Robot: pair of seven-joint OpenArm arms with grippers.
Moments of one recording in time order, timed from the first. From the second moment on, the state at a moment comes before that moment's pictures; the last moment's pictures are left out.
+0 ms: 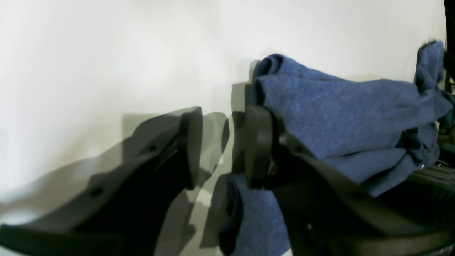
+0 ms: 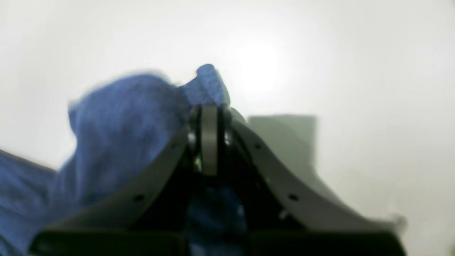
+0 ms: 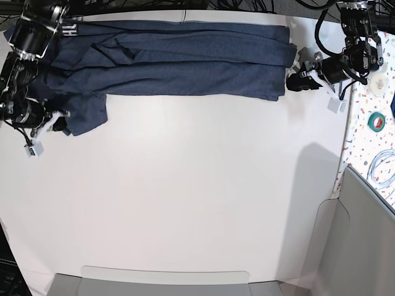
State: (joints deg) left arm 17.2 -25.3 -20.3 86.8 -62.9 -20.2 66.2; right arm 7.6 22.9 27.7 80.1 34.4 38.1 -73.8
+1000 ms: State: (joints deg) left arm 16.9 -22.4 -20.3 87.2 -58.9 -20.7 65.1; right arm -23.1 19.5 27.1 118.2 56.8 38.2 -79.6
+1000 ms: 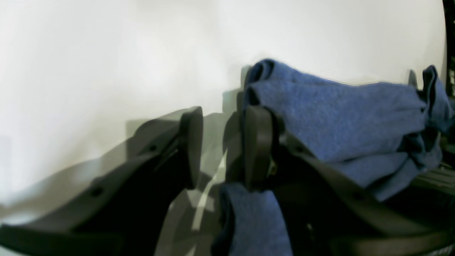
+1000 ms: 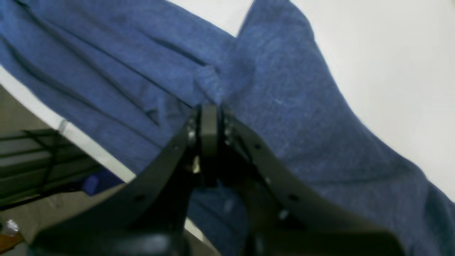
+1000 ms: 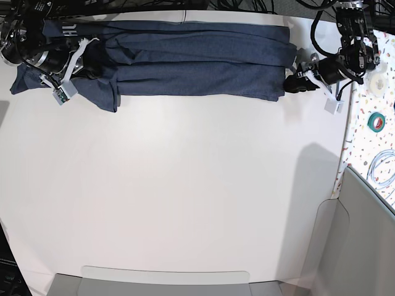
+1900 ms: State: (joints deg) left arm 15.0 -20.4 -20.7 87.5 -54.8 -20.8 64.9; right arm -25.3 29.9 7.1 118.0 49.8 38.2 -79.2
